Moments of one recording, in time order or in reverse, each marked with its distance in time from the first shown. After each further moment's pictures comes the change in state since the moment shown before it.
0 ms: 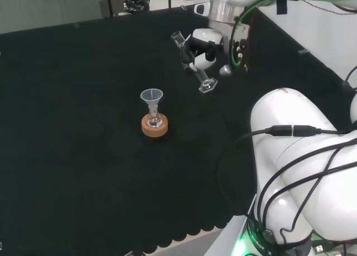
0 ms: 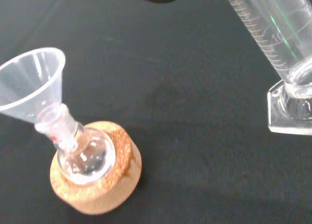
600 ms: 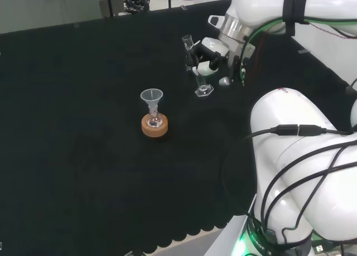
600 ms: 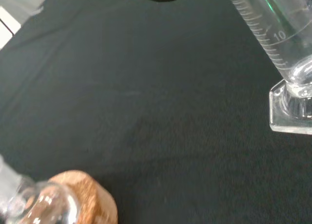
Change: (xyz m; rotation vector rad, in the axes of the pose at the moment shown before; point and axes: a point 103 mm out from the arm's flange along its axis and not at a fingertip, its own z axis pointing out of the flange) arm -0.044 0.032 0.040 -0.157 0.173 0.037
